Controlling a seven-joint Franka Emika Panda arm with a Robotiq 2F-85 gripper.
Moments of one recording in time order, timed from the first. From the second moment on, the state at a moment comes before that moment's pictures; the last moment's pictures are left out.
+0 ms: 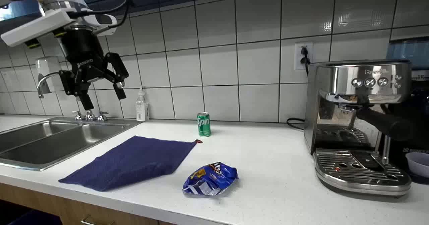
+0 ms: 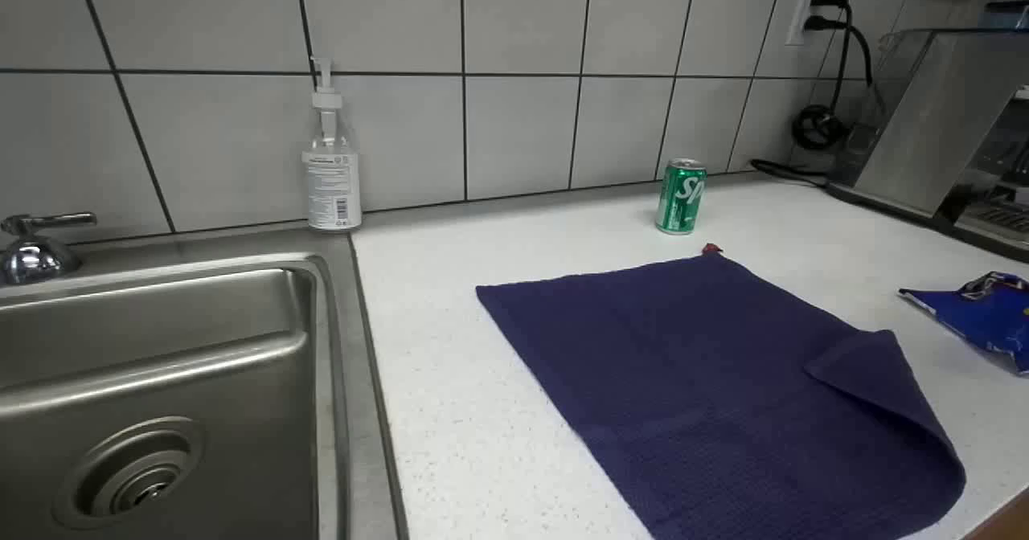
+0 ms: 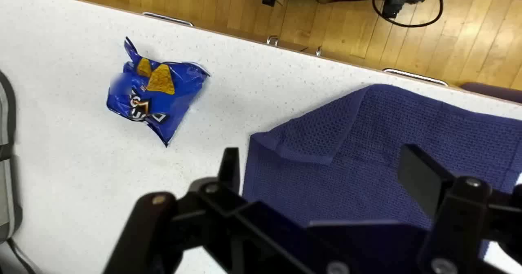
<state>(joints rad) 0.03 -0.64 0.15 -2.63 -0.17 1.94 0.02</state>
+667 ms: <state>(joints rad) 0.04 -0.63 0.14 -2.63 -0.17 1.94 0.02</state>
